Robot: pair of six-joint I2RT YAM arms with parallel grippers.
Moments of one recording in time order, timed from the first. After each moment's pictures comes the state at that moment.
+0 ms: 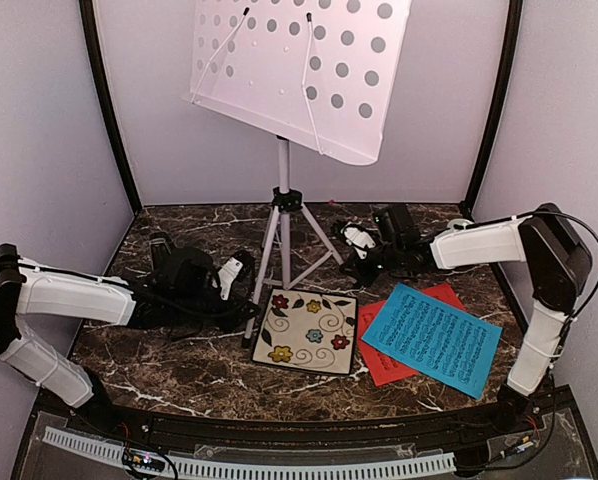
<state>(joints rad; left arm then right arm) -0.78 1.43 0.66 0.11 0.18 -0.18 0.61 1.81 1.09 -0.01 -0.19 -0.26</state>
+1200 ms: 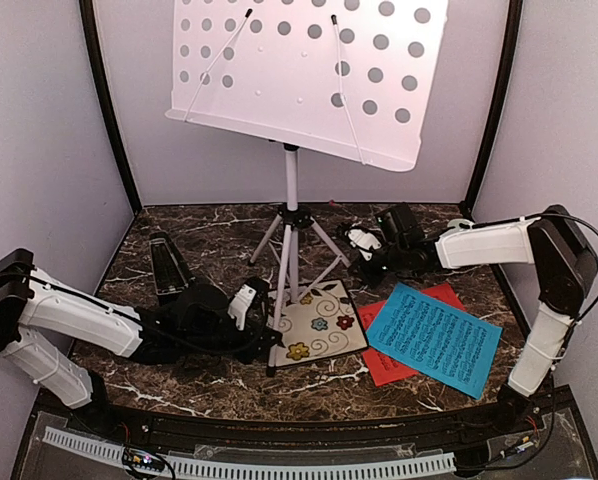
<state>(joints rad) -1.04 1.43 0.53 0.33 0.03 -0.44 0.61 1.76 1.07 -0.09 -0.11 -0.28</state>
